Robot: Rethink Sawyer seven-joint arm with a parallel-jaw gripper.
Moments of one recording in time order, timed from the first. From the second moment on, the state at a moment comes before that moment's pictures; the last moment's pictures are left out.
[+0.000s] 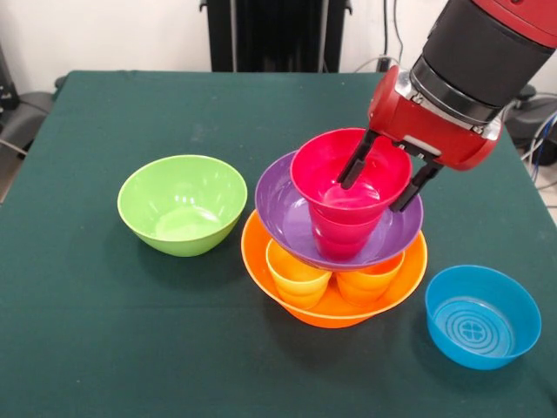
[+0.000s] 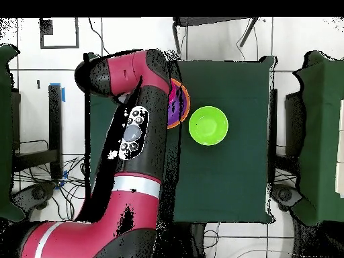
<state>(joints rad) 0.14 -0.27 -0.33 0.82 -0.11 1.02 2.03</state>
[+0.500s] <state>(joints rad) 0.13 -0.29 -0.32 0.82 -0.09 1.02 2.03</state>
